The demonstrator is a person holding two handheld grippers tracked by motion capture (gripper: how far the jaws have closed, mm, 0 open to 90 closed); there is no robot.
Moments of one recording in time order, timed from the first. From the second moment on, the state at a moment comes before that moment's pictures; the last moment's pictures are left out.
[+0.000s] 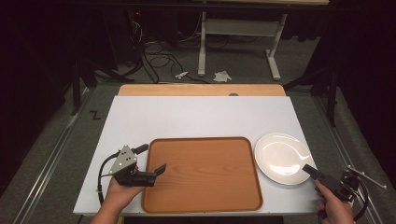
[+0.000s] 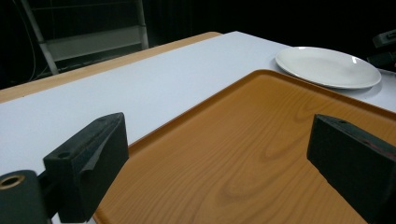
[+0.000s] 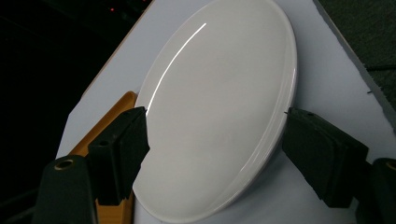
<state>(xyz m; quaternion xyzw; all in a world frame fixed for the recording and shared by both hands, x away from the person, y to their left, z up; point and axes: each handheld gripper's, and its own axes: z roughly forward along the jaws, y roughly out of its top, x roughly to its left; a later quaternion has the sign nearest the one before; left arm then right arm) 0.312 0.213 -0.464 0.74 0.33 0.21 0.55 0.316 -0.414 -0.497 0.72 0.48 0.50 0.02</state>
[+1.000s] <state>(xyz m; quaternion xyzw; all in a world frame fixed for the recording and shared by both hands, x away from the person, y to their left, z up) 0.313 0.212 -0.465 0.74 0.33 0.21 0.55 0.324 -0.420 -0.508 0.74 0.47 0.48 -0.01</state>
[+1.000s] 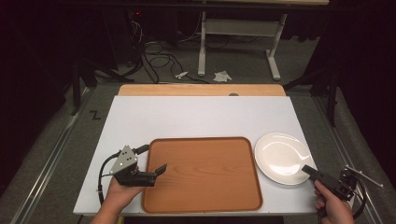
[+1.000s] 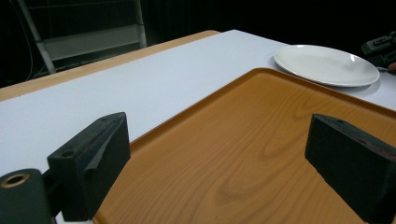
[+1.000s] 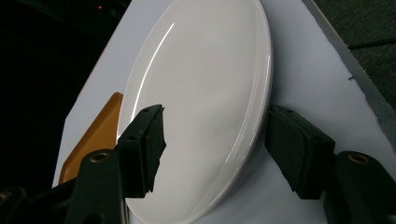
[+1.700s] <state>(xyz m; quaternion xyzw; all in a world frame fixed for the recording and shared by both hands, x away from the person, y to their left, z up) 0.313 0.211 -0.466 0.74 0.33 0.21 0.55 0.333 -0.427 -0.513 0.74 0.45 0.50 -0.06</state>
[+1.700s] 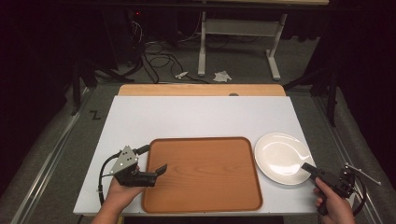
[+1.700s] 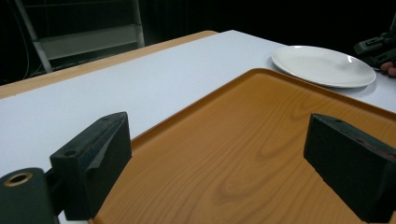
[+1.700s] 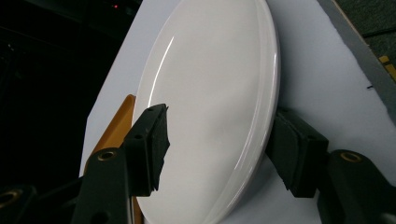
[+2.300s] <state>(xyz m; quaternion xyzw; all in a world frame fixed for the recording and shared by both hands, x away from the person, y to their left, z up) 0.312 0.213 -0.465 0.74 0.33 0.21 0.56 0.338 -0.431 -0.513 0.73 0.47 0.48 -0.06</state>
